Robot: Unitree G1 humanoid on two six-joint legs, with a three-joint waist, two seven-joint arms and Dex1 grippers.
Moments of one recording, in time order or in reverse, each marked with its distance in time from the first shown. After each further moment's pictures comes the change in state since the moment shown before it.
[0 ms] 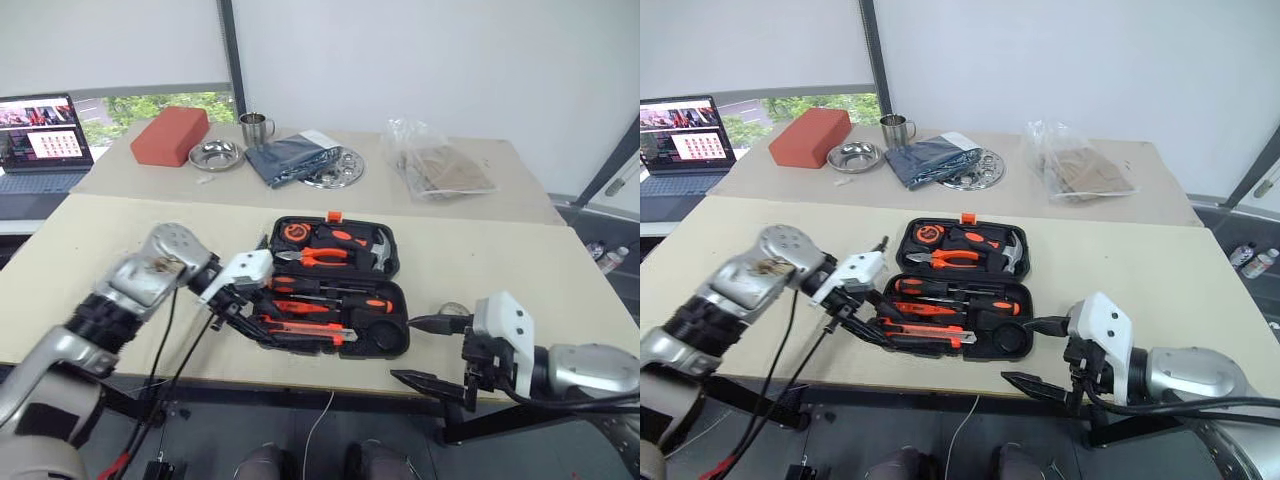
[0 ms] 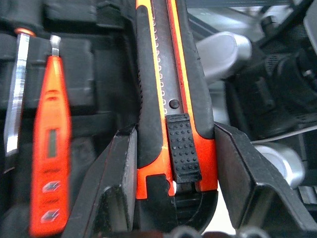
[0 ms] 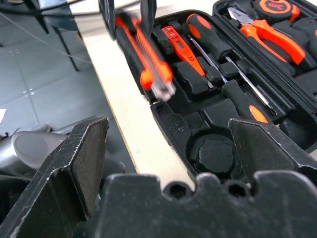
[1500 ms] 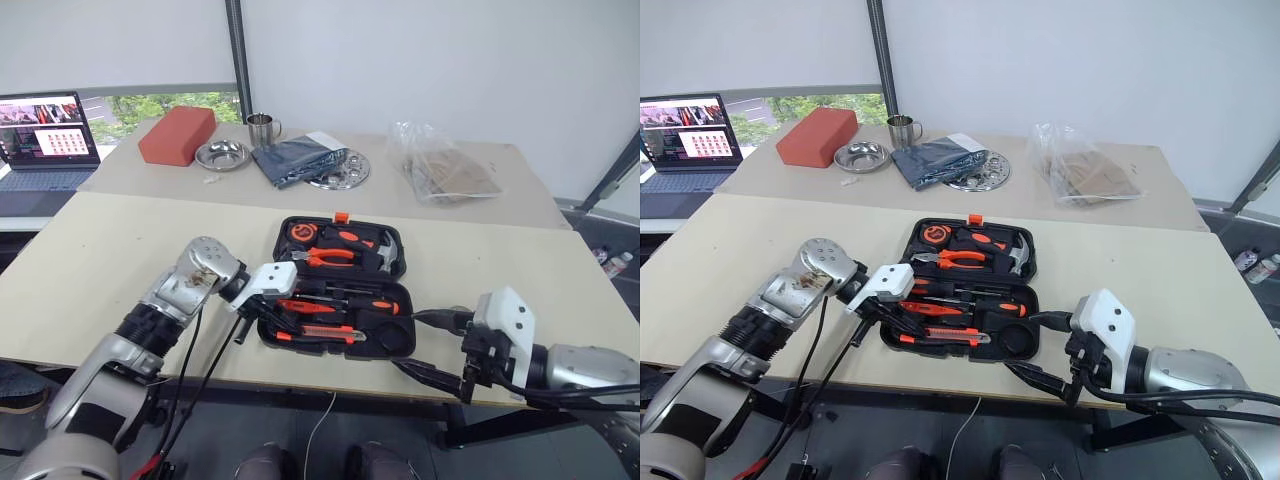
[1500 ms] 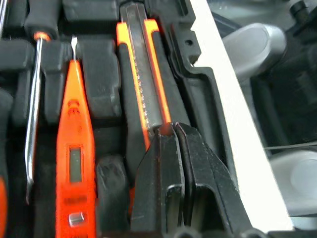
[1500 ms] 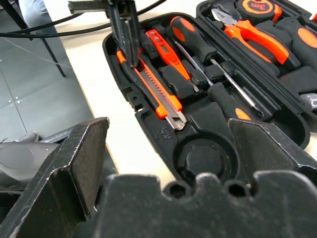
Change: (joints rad) left arm 0.058 -0.188 0.118 0.116 0.244 -0.227 0.023; right arm -0.025 -0.003 0.023 0.043 0.015 -0.004 -0.037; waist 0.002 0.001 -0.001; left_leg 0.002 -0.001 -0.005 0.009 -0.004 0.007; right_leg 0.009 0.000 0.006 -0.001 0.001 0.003
